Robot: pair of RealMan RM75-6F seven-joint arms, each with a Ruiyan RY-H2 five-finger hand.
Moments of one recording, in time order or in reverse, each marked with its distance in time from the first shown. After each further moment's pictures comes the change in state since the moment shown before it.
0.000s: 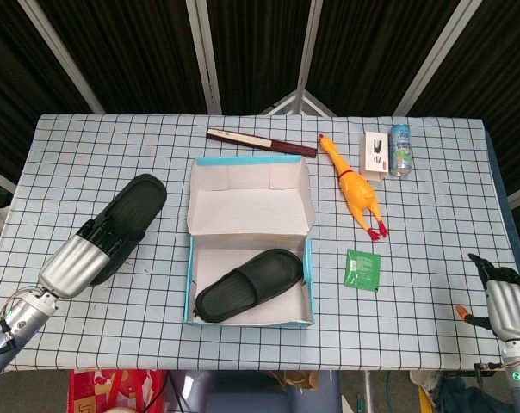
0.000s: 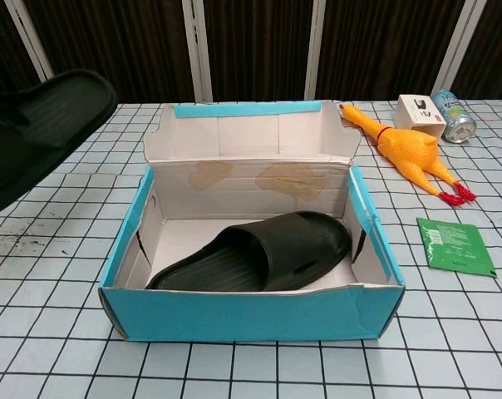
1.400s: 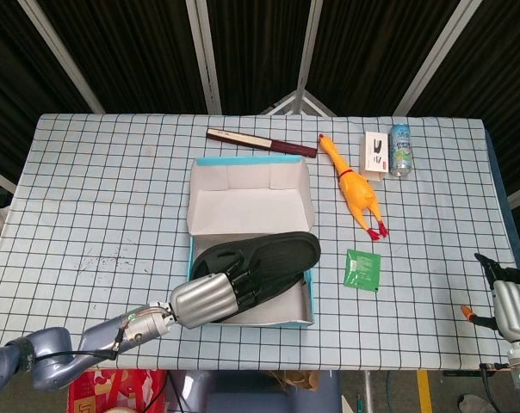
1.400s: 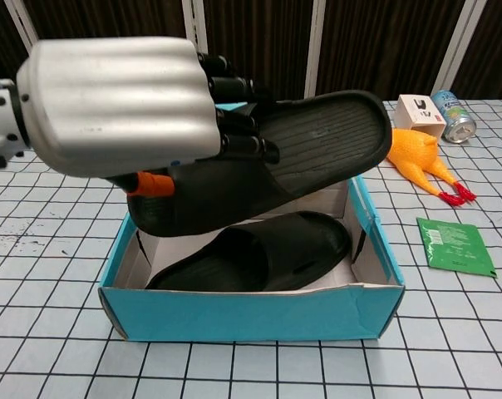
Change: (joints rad) left arm -0.314 -0.205 -0.134 -0.242 0.102 -0.376 0.365; right arm -0.006 0.015 0.003 0.012 0.003 -0.003 0.047
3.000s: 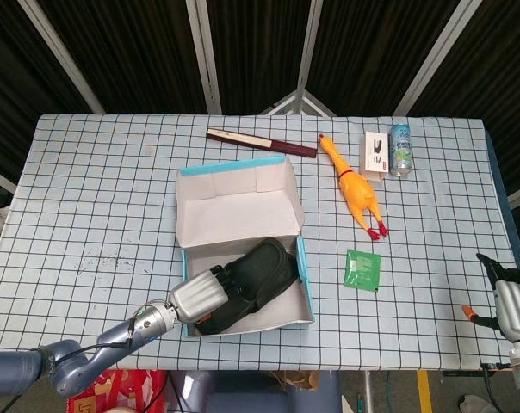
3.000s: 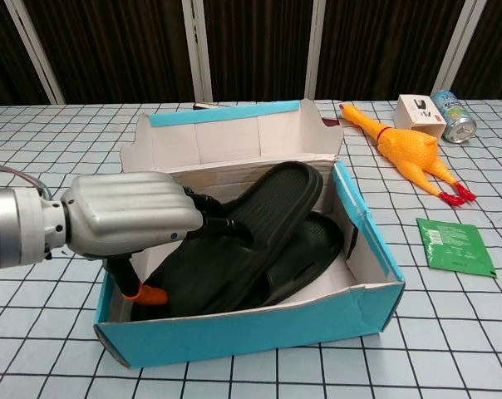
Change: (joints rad) left arm -0.008 -0.138 0.096 0.101 -0.406 -0.135 -0.324; right arm 0.000 0.003 0.002 0.004 0.005 -0.007 0.011
